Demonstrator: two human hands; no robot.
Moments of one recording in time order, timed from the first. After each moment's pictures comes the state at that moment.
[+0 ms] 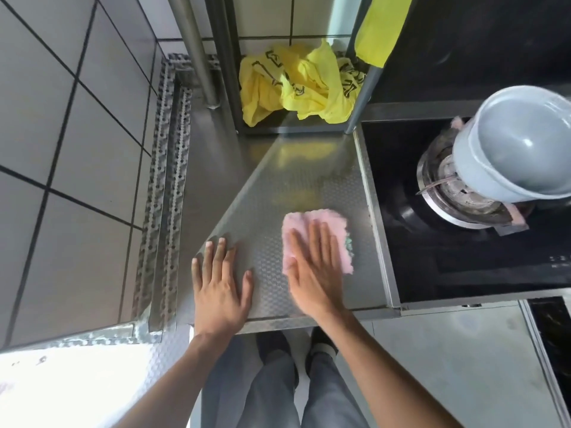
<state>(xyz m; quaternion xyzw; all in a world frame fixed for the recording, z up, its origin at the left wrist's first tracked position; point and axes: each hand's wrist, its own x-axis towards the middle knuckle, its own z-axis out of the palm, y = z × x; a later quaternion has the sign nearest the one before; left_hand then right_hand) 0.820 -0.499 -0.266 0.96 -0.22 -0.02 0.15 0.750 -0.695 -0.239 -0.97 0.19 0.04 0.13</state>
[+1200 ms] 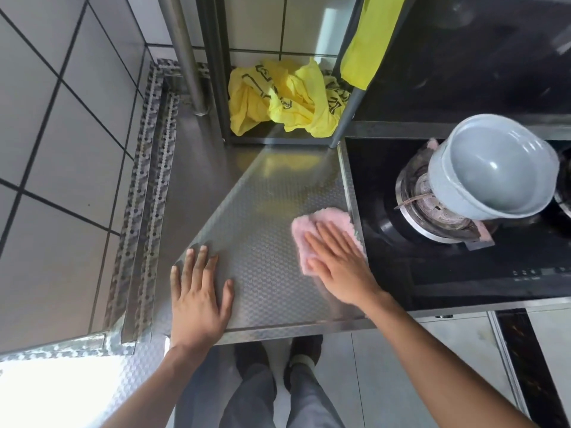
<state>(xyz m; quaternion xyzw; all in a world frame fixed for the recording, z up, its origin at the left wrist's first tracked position) 0.821 -0.497 -0.270 0.96 -0.23 0.00 0.15 0.732 -0.810 -0.228 -0.99 0.06 0.15 0.07</state>
